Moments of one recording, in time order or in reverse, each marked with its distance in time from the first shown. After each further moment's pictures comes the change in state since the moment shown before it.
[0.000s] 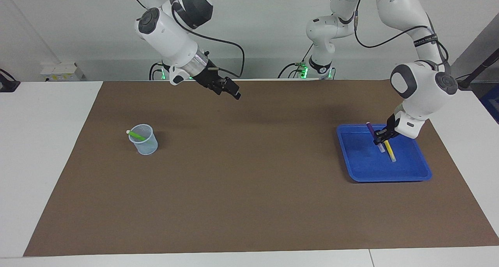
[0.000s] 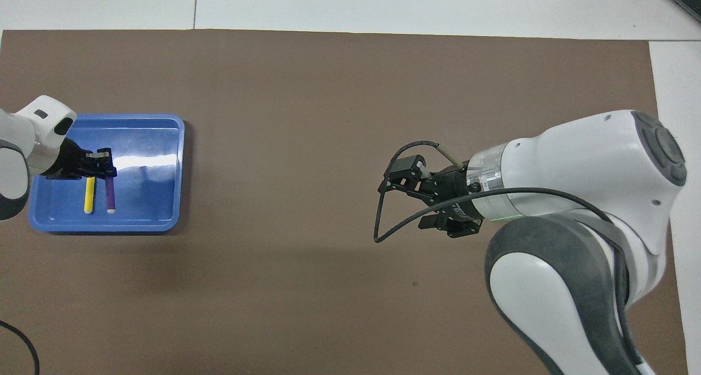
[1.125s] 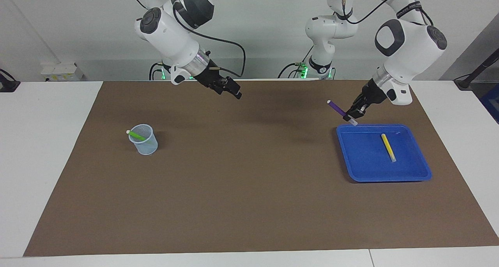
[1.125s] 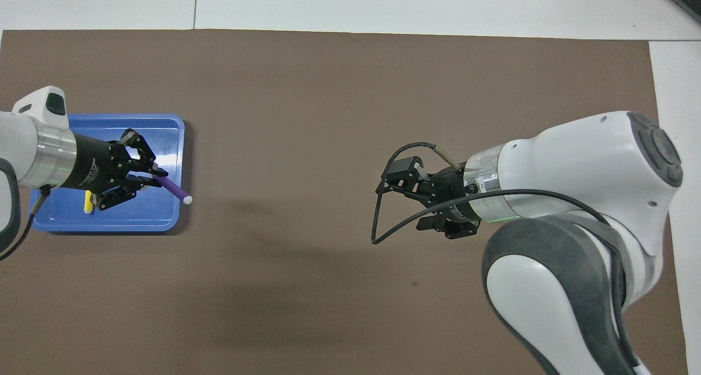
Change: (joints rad) left arm -0.212 -0.289 -0.012 -0.051 -0.304 -0.167 -1.024; right arm 0.001 0.000 0.002 0.000 0.000 0.000 0.005
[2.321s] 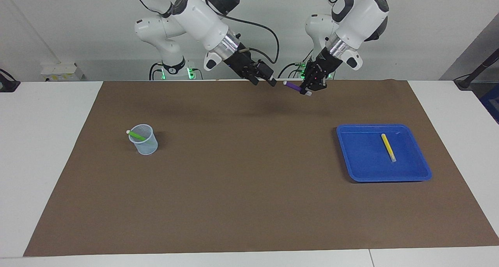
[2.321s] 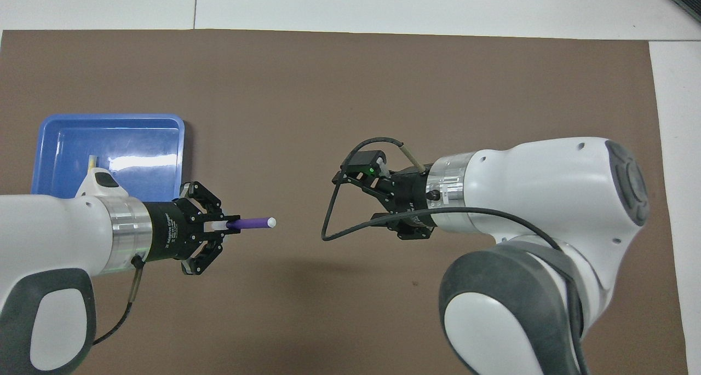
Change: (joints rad) left arm -0.223 -0.259 -0.002 -0.270 -0.125 0.205 -0.624; right arm 0.234 0.002 0.005 -0.001 0.148 0.382 0.191
